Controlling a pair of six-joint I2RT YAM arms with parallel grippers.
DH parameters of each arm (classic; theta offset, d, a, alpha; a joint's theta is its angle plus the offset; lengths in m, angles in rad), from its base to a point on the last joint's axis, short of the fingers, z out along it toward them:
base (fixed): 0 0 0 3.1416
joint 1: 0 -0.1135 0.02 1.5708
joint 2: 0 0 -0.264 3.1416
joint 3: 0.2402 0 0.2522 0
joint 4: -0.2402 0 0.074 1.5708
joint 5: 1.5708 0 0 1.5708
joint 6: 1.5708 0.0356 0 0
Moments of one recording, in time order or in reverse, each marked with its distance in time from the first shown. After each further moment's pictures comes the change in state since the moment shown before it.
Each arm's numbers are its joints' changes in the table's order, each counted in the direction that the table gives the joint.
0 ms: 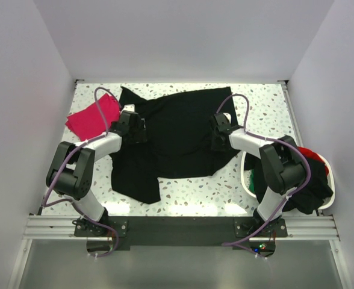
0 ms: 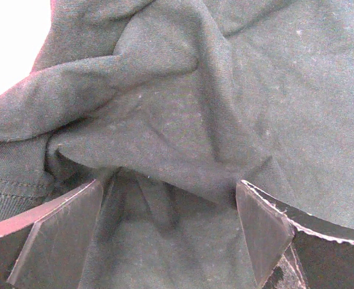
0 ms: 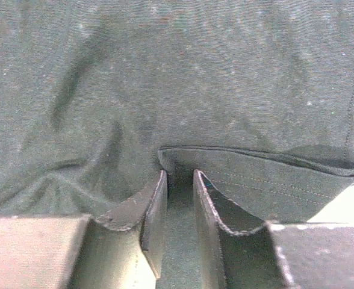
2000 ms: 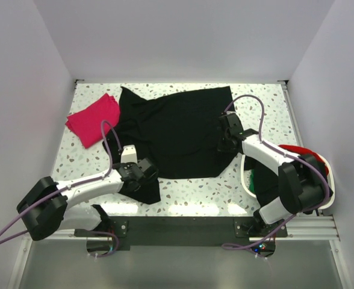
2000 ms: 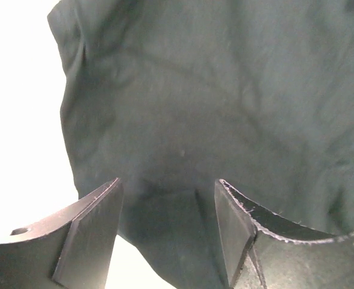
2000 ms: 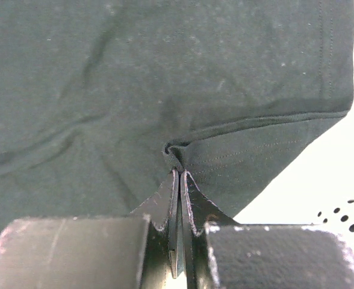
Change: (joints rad) left arm 0.531 -0.431 -0.320 -0.584 -0.410 -0.662; right arm 0.038 -0.229 -0.092 -0.043 -0.077 -0.028
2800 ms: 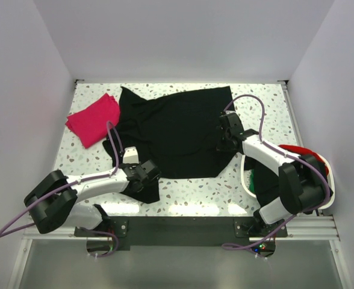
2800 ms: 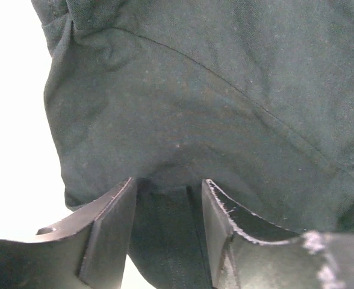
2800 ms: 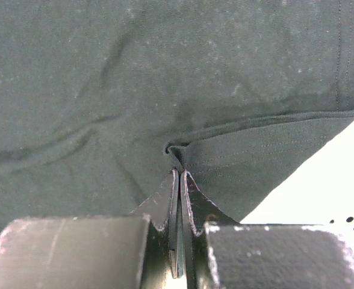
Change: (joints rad) left arm 0.035 0.091 -0.004 0.001 -0.014 -0.099; right arm 0.003 -0.010 -0.007 0.030 -0.051 -0.005
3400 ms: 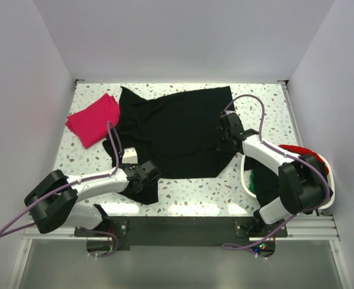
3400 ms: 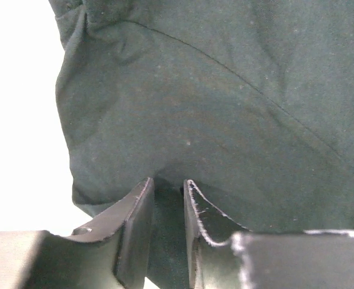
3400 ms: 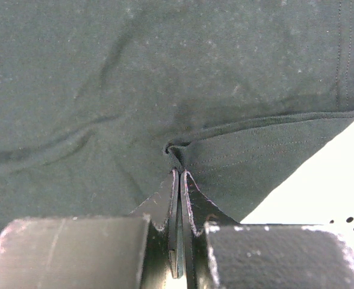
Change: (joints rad) left arm 0.000 0.002 0.000 -0.036 -0.003 -0.002; right arm 0.001 0.001 0.000 0.000 0.000 -0.001
